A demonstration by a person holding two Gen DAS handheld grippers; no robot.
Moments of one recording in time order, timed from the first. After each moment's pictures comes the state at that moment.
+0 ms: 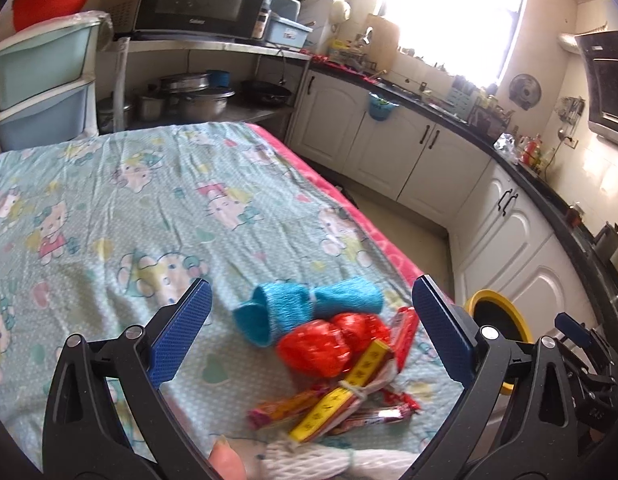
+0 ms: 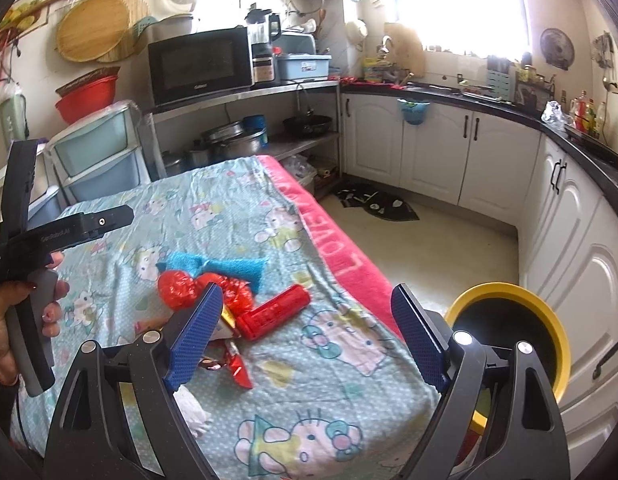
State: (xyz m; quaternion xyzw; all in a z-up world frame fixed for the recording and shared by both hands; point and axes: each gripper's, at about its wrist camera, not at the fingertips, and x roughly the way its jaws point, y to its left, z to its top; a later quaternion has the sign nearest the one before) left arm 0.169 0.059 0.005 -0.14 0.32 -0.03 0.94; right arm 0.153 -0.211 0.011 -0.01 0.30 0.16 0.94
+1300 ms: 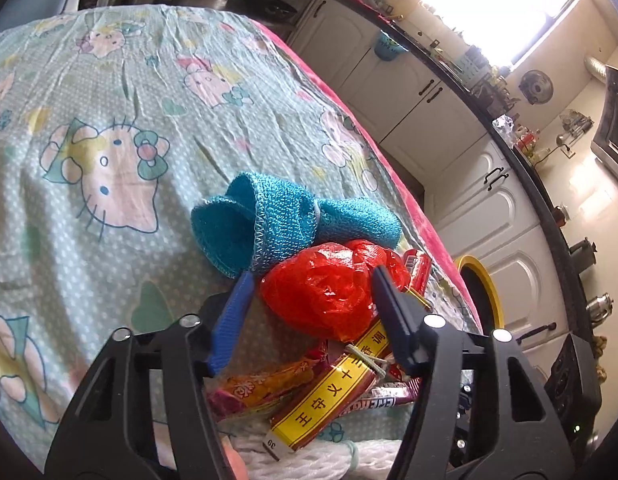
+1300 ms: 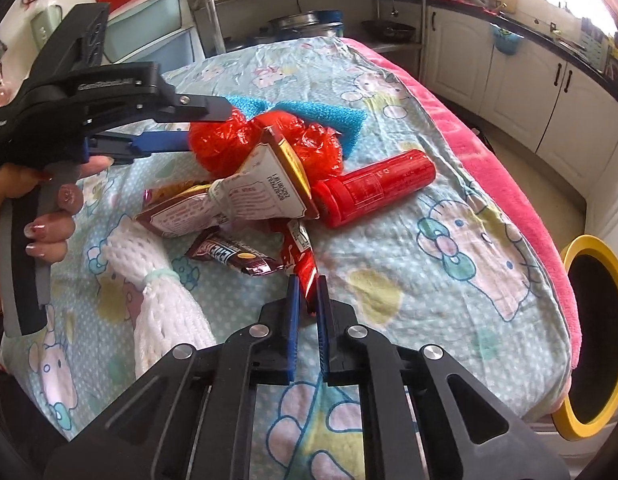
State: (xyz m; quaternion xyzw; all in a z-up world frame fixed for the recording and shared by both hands) left arm 0.205 0.062 -0.083 -0.24 0.43 -0.09 0.86; right arm 0.172 -0.144 -0.102 -0.09 0.44 0.28 0.85
